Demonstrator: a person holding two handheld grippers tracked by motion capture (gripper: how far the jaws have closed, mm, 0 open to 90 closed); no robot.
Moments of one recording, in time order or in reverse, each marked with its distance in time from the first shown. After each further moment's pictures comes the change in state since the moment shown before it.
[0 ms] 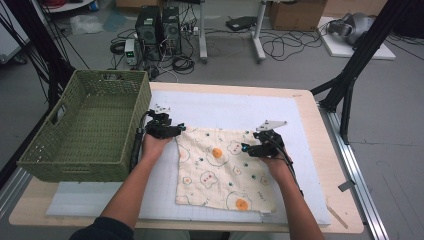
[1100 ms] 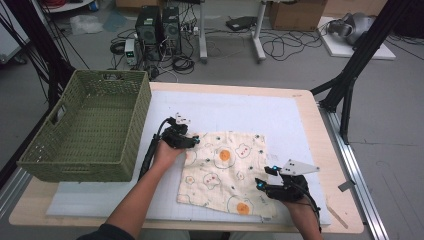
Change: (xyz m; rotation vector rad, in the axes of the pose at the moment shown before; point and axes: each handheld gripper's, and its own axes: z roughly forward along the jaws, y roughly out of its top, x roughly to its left) left arm -0.051 -0.014 0.015 0.110 -0.075 0.226; right arm 0.062 -0.083 -0.096 -0.134 0.096 0.027
